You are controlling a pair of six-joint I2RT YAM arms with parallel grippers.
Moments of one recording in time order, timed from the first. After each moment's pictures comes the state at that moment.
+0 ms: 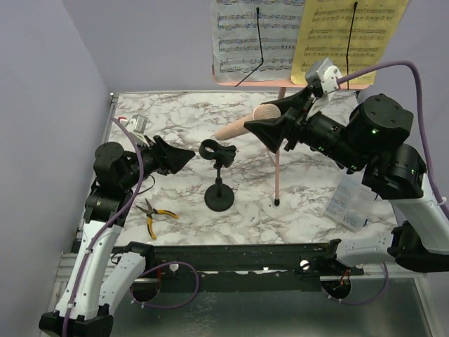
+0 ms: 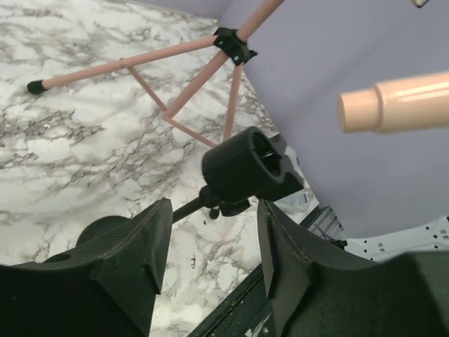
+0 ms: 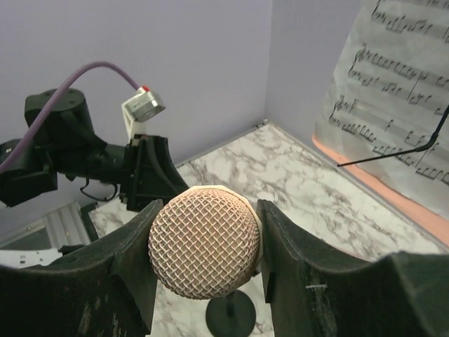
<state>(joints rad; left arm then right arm) -0.19 0.71 0.92 -0.28 0.60 -0.62 1.09 1.23 1.94 -0.58 0.13 -0.03</state>
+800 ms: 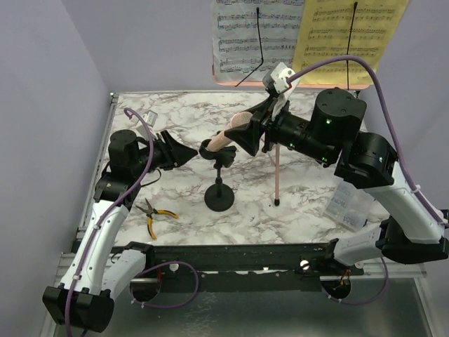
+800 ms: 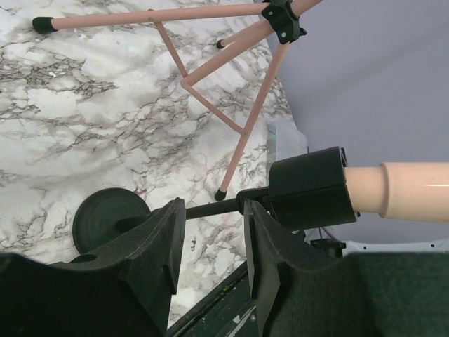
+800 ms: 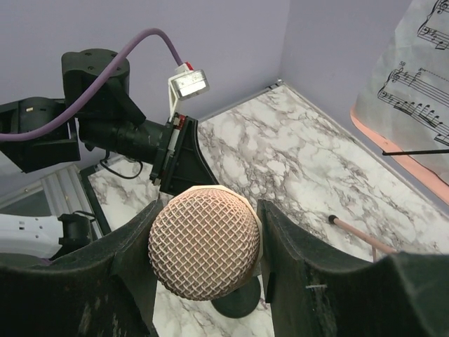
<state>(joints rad) -0.19 0.88 0.92 -0.32 0.58 -0.66 1.09 1.37 2.02 -0.71 0.08 -0.02</state>
